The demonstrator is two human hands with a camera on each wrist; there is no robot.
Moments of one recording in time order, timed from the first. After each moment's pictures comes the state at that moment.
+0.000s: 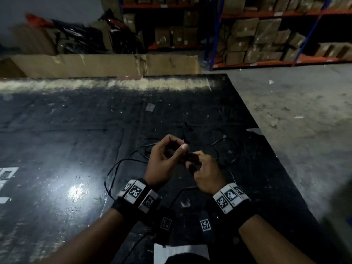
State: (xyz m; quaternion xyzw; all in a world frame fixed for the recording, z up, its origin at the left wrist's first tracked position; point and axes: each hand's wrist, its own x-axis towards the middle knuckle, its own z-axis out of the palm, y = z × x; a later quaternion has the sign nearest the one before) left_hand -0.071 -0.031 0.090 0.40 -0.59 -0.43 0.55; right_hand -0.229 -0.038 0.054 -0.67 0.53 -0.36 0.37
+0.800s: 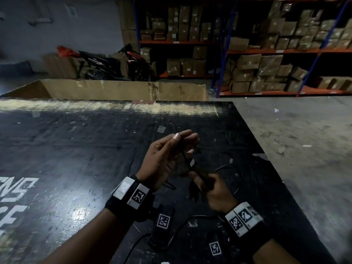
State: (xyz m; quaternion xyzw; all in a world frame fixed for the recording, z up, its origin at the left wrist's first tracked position) left_hand -0.042 -0.013 0.177 0.27 -0.44 -0.61 0.60; right_hand -0.214 -0.008 0.108 -0.63 0.36 -0.44 0.53
